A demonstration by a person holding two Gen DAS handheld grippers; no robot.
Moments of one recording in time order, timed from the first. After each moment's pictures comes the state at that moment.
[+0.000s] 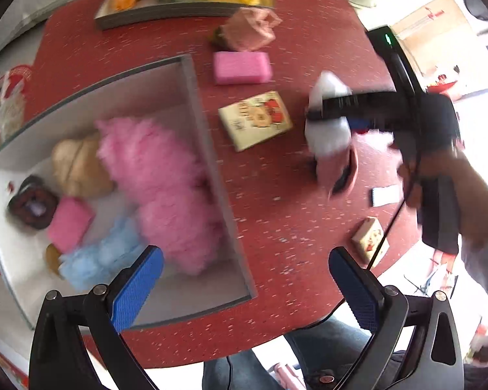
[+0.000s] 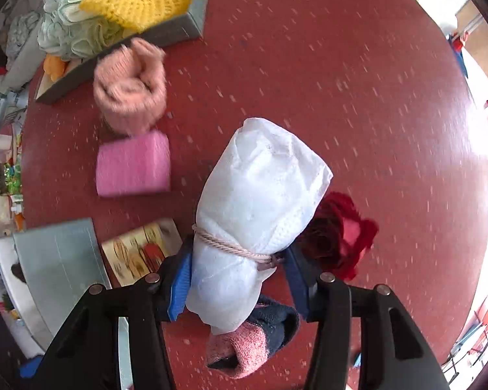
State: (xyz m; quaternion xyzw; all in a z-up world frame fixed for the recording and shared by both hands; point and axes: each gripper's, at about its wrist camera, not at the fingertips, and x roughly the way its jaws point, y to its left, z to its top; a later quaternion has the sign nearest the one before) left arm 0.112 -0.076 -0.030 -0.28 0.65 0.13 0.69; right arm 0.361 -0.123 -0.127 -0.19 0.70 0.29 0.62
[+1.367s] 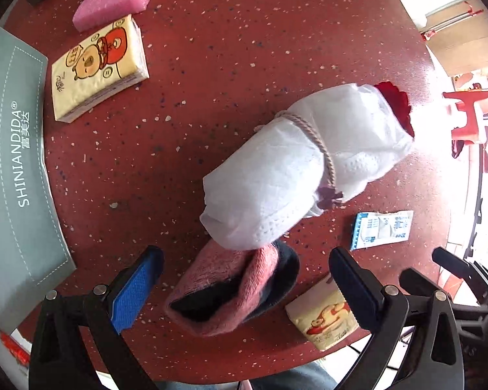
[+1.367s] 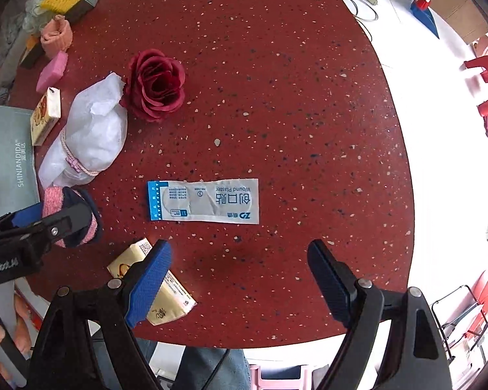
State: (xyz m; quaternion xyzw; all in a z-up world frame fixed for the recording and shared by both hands) left arm 0.225 -0.181 -0.144 -0.31 0.68 0.21 0.63; right arm 0.364 -0.356 -0.128 -0.20 0.71 0.28 0.62
